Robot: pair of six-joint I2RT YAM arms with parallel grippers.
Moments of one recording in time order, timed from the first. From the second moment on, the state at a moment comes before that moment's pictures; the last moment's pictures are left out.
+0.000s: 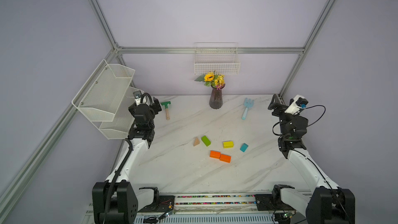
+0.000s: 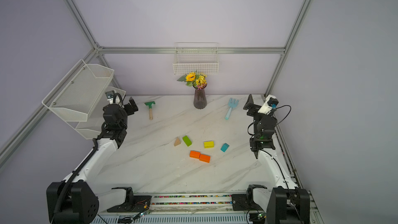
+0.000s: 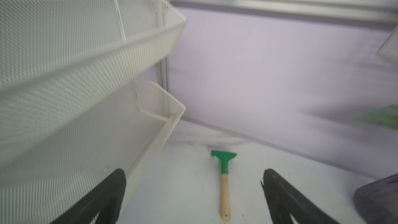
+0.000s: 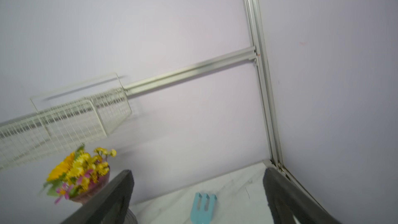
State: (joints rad) left arm 0.01 1.16 0.95 0.15 -0.30 -0.12; right arm -0.07 1.06 0.71 0.62 0.07 0.29
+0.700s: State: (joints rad) left arm -0.32 1.28 0.99 -0.27 0.19 -0.16; right arm 0.51 1.29 0.80 -0.35 0.13 0.54
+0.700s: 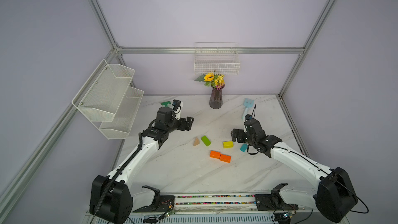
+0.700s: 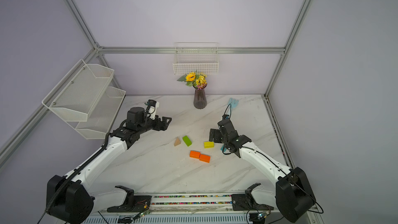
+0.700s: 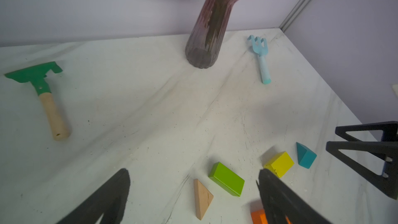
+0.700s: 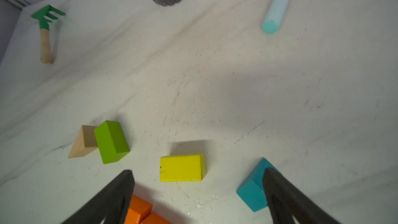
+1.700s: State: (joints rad) left arm -0.47 1.51 1.13 -0.37 0.09 -0.12; right arm 0.64 1.62 0.94 -0.30 0.21 0.50
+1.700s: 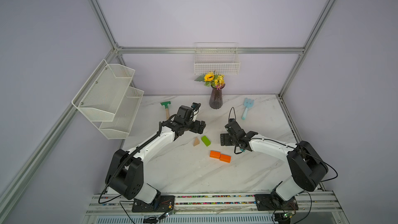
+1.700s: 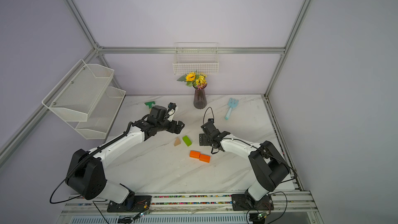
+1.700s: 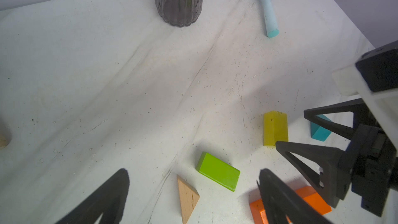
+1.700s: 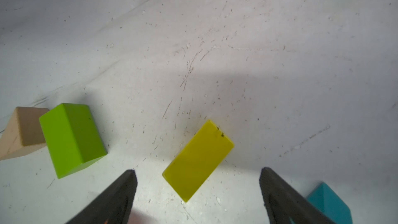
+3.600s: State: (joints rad) left arm -0.48 1.48 1.06 -0.39 0.02 -0.14; right arm 0.67 1.32 1.06 -0.48 0.02 0.38
